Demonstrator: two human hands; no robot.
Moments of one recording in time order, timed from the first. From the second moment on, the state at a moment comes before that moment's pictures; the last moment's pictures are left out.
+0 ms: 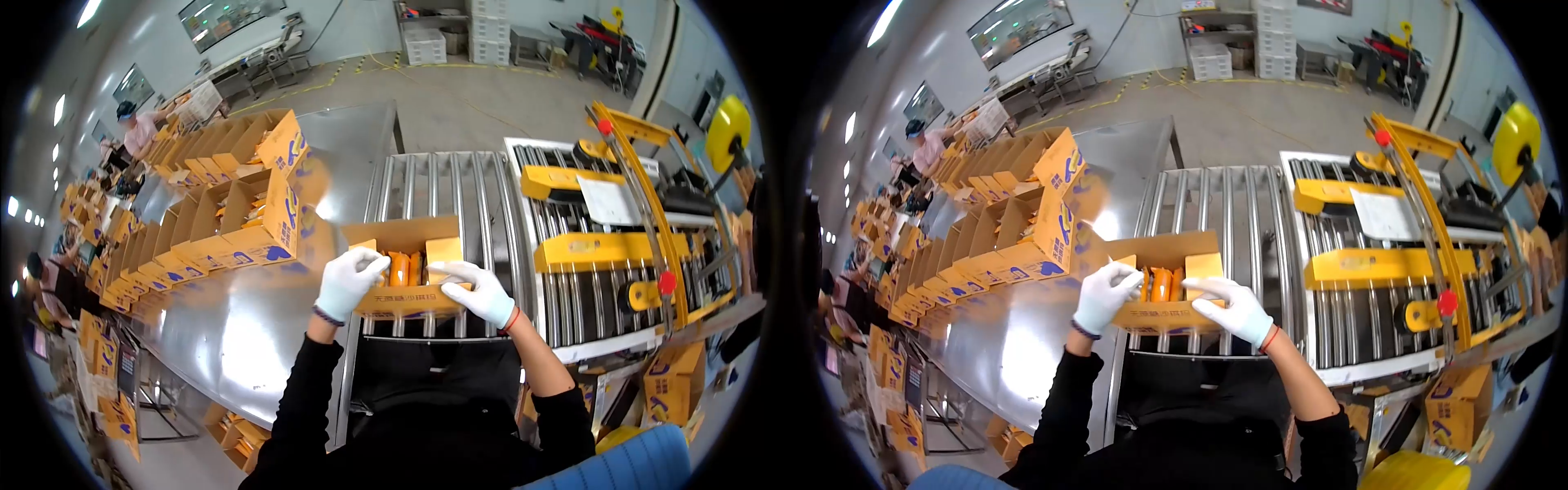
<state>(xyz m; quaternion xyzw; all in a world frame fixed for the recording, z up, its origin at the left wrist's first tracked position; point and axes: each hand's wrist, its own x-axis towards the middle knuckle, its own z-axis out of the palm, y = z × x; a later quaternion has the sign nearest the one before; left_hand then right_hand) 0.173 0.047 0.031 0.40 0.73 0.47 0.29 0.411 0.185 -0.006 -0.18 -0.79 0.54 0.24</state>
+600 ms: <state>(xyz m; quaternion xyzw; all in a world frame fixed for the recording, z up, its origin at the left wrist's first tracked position) 0.164 0.164 -0.055 0.29 0.71 0.62 0.17 0.390 0.241 -0.002 -0.27 -0.96 0.01 0.11</state>
